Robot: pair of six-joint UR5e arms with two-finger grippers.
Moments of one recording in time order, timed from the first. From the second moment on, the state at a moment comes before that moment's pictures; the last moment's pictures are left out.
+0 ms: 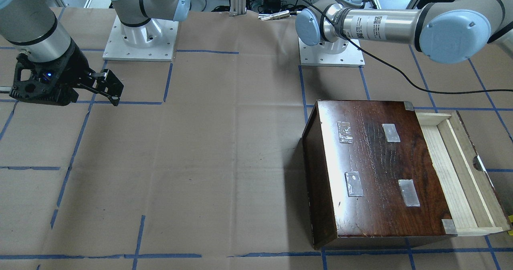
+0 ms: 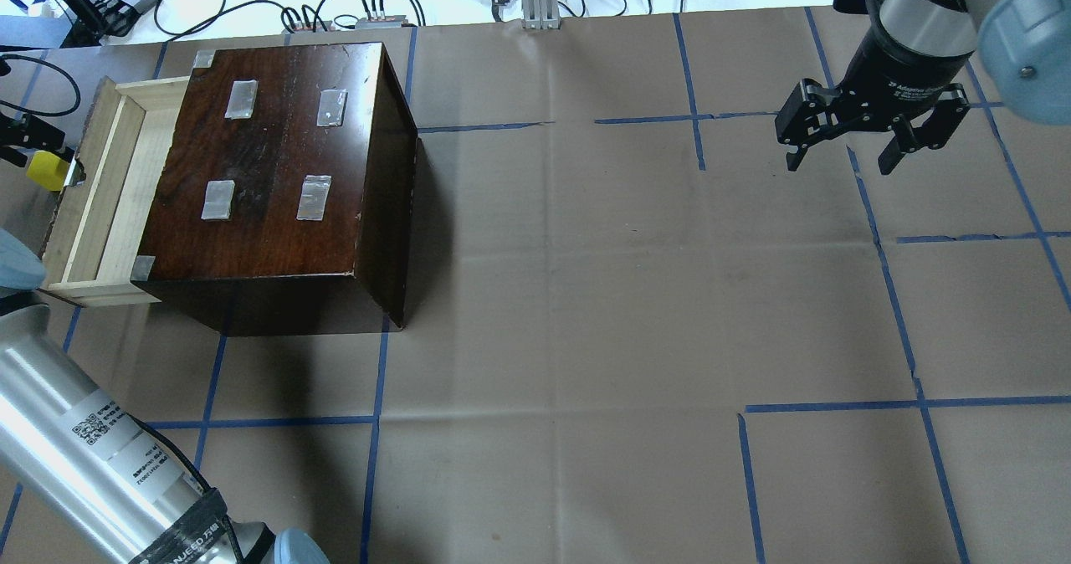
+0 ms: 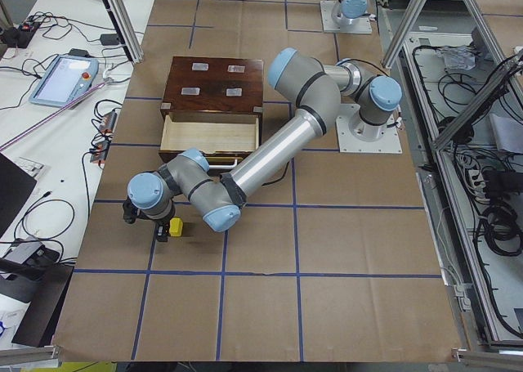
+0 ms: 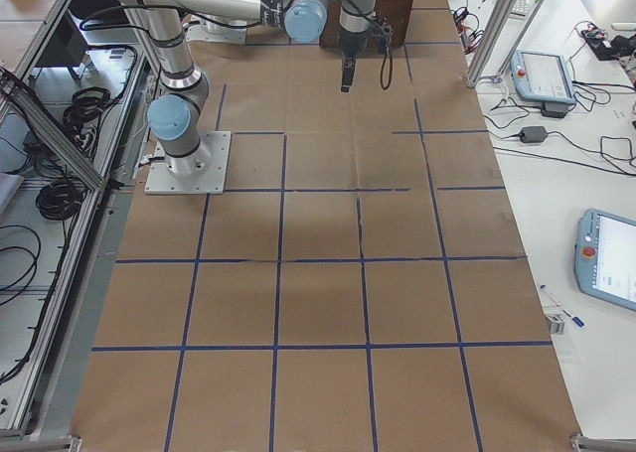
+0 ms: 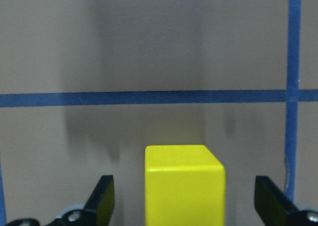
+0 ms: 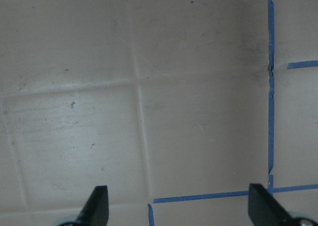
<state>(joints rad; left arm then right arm) -0.84 -2.61 -0.75 -1.35 1.46 0.74 1.45 -1.53 1.63 -1.62 -1.56 -0.03</state>
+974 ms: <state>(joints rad) -0.84 -2.58 -0.70 -1.37 1.51 0.75 1.45 -1.53 1.63 -1.62 -1.56 -0.03</state>
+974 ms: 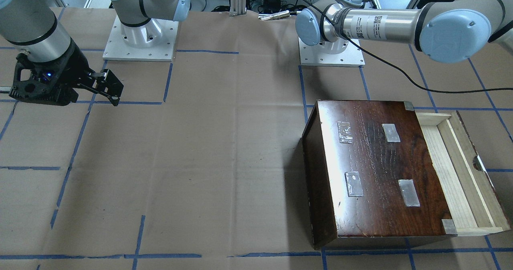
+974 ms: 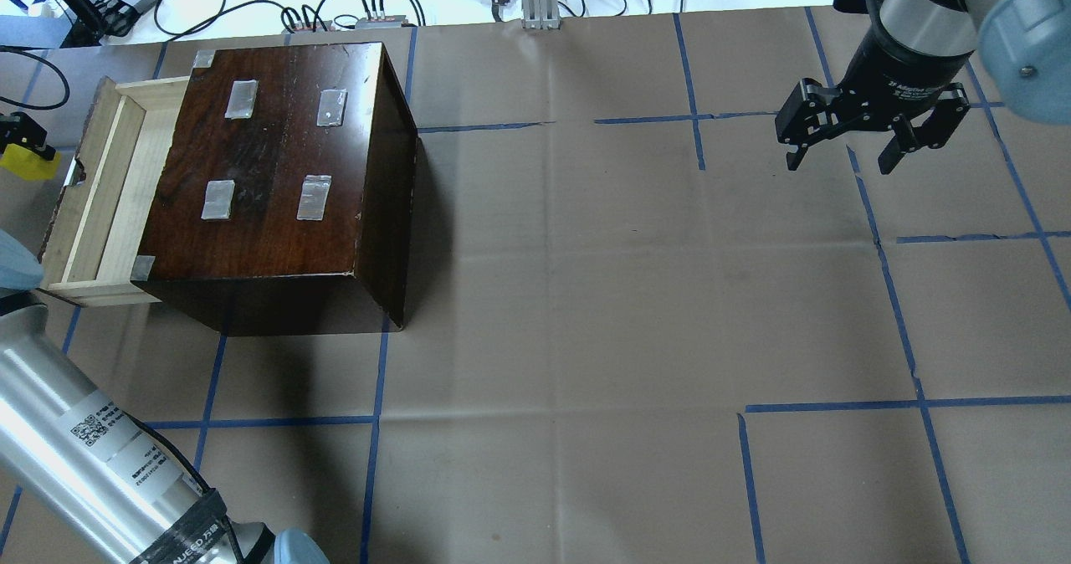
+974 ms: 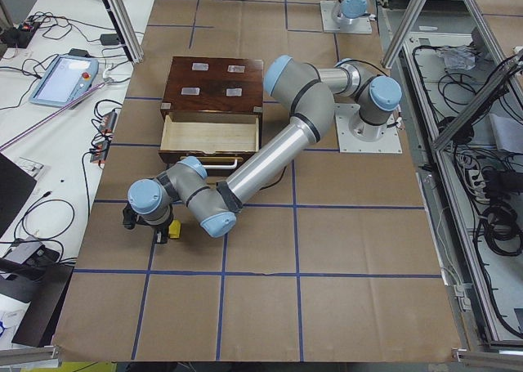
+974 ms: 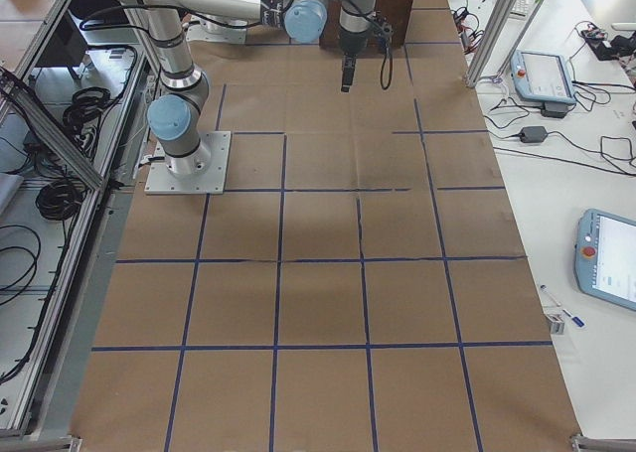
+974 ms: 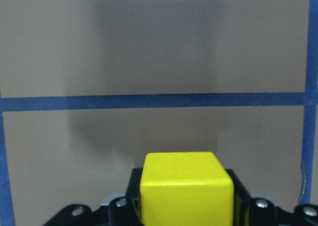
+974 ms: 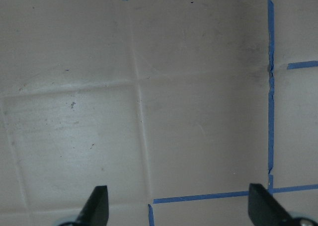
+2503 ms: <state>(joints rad) -1.03 -1.85 -1.48 -1.42 1.54 0.49 1.44 -1.53 1.63 -1.62 -1.56 -0.03</state>
